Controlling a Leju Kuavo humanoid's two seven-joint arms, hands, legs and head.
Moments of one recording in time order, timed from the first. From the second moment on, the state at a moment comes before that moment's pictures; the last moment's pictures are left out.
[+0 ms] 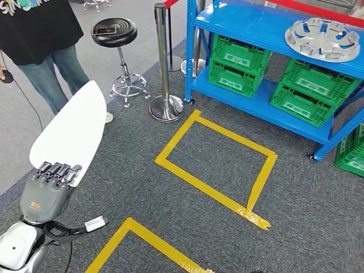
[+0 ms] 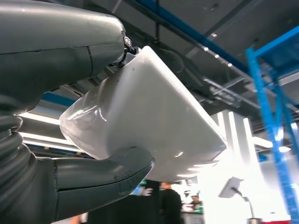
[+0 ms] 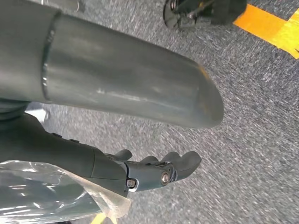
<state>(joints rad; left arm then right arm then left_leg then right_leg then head) 0.06 0.38 -0.23 -1.72 -1.56 0.70 -0.02 -0.11 0.00 1.56 -0.11 -1.28 -0.55 -0.15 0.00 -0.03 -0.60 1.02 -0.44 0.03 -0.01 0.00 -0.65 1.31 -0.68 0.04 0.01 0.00</state>
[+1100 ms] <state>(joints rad) 0.09 0.20 0.10 -1.71 -1.43 0.70 -0.45 -0.12 0.03 1.56 -0.11 -1.22 -0.58 -0.14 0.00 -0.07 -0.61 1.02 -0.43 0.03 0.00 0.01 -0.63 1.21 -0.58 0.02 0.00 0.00</state>
